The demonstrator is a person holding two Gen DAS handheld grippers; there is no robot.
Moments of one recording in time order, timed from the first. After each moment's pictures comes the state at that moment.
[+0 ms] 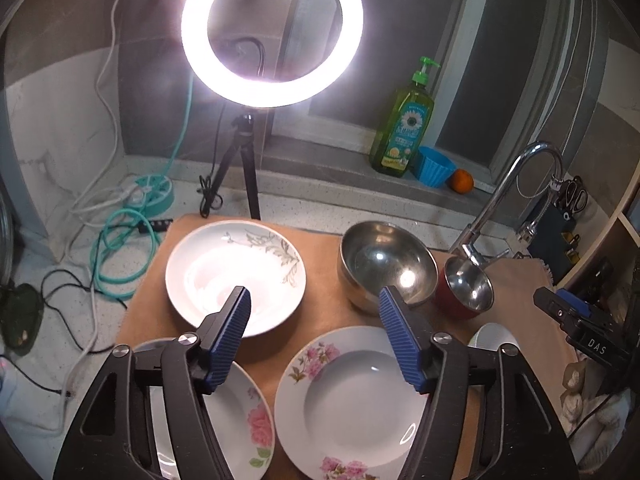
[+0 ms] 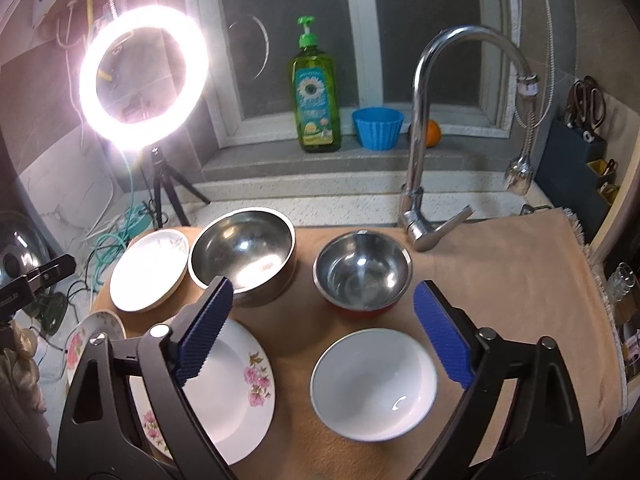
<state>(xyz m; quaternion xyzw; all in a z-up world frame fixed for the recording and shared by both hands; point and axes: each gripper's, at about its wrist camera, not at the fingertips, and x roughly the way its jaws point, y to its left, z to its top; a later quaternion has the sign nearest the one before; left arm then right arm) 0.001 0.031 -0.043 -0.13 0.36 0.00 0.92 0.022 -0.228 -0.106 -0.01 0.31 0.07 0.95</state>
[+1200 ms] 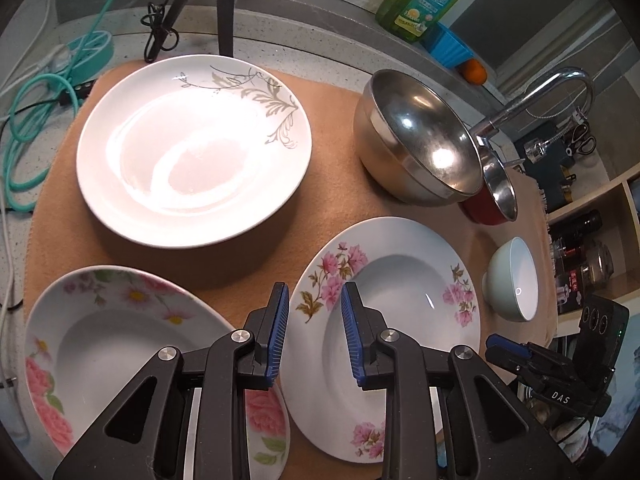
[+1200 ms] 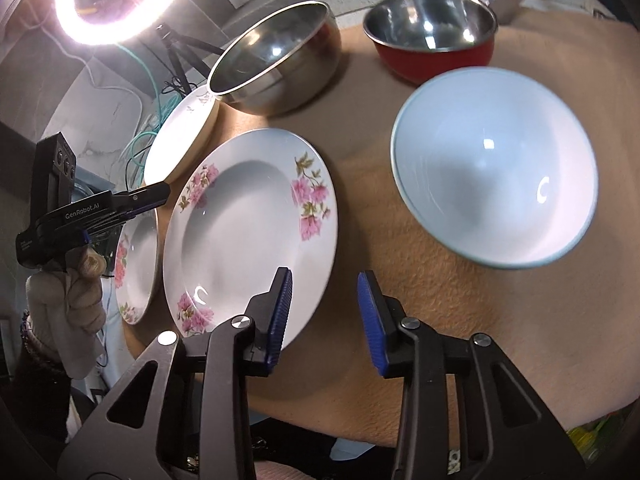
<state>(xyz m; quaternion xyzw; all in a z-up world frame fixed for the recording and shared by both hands) 0.056 0.049 -0.148 -0.17 0.56 -0.10 0.81 0.008 -0.226 -0.241 0.14 0.52 0.18 0.82</state>
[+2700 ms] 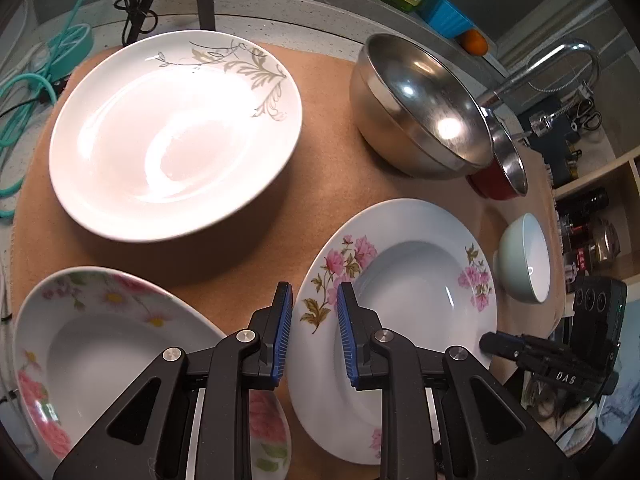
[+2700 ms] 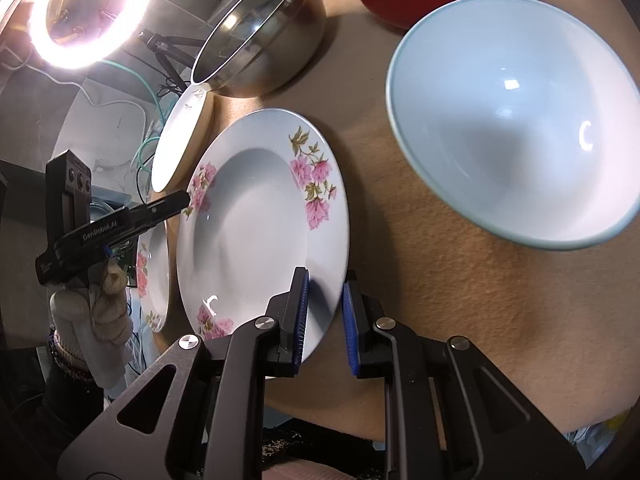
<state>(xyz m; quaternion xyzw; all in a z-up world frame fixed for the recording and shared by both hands) 0.061 0.035 -0.163 -0.14 0.59 -0.12 0.79 0.015 -0.226 -0.258 0.22 0.55 0.21 0.78</state>
